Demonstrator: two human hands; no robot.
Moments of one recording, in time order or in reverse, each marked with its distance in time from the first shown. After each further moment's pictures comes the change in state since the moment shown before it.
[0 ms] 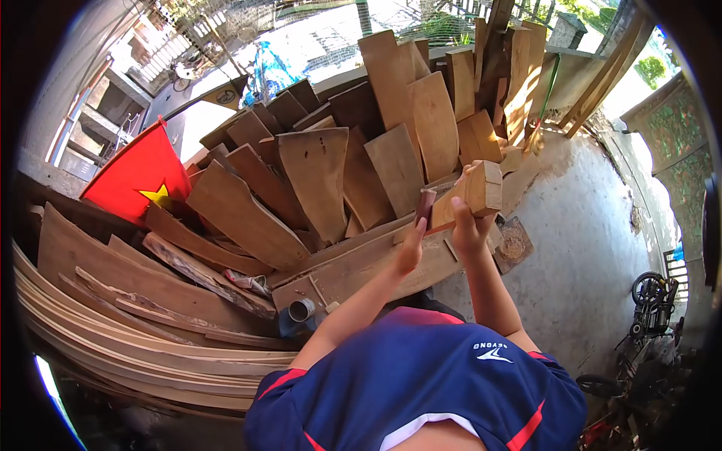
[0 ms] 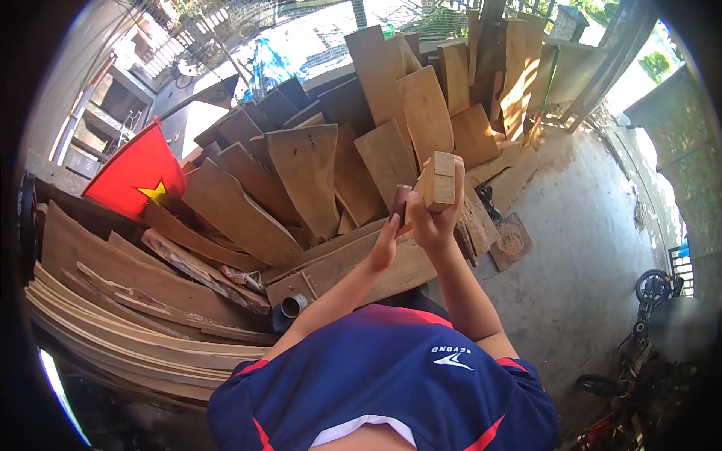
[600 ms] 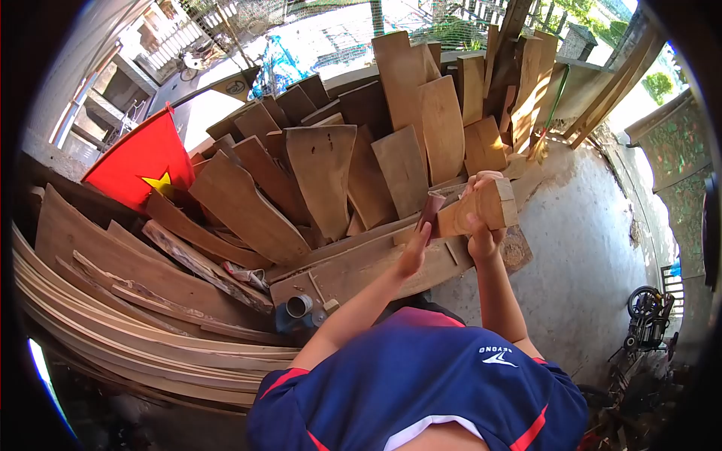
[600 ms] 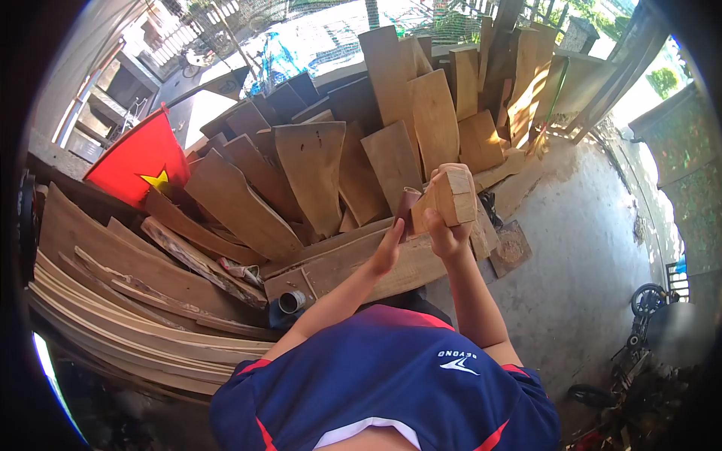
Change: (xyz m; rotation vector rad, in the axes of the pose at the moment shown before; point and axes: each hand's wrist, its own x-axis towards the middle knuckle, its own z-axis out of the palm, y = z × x) left_hand -0.006 0.009 0.003 -0.067 -0.049 -0.031; right_hand -0.001 -0.005 -0.010 0.063 -0.170 0.031
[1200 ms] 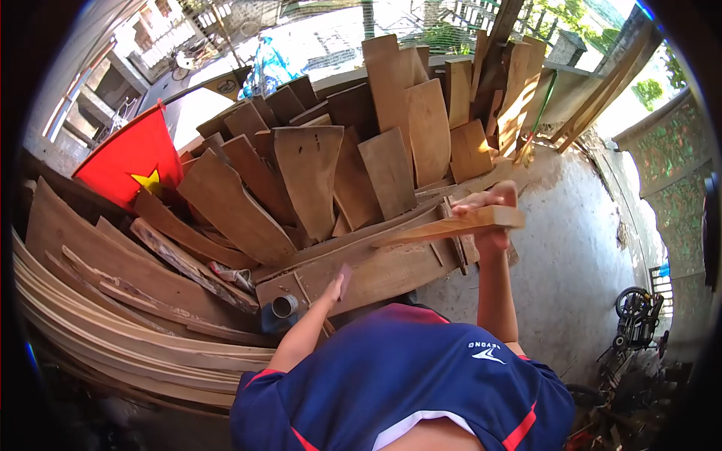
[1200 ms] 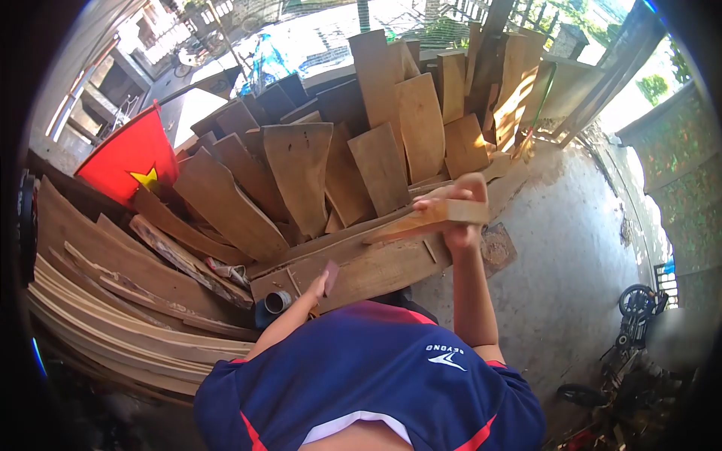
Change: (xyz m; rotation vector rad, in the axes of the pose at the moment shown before) left_hand -0.169 -0.105 -0.214 0.301 0.501 -0.684; right_hand -0.003 0.021 -0.048 0.498 -0.174 -0.004
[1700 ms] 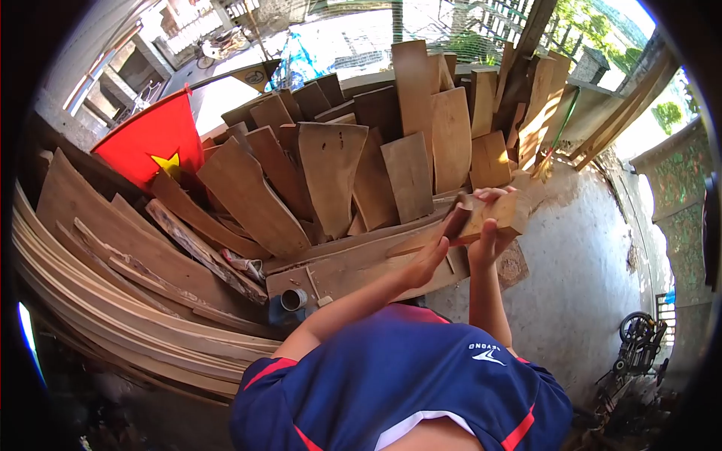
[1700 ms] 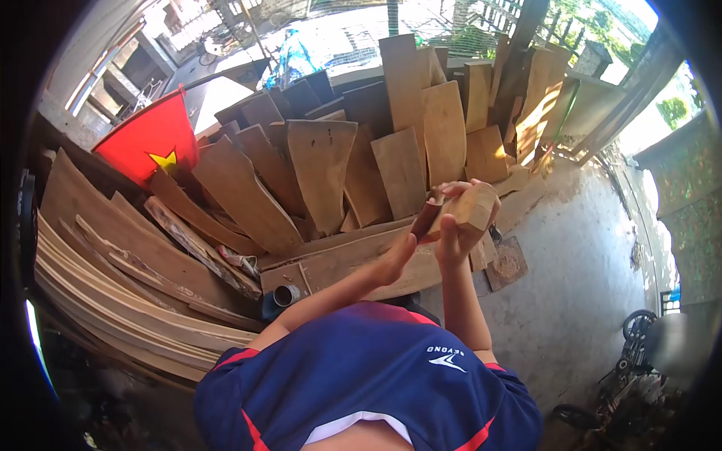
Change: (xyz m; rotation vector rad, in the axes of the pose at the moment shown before) left_hand -0.122 0.243 0.208 0.063 -0.417 1.081; right_hand 0.000 0.012 0.048 -0.369 0.261 -0.226
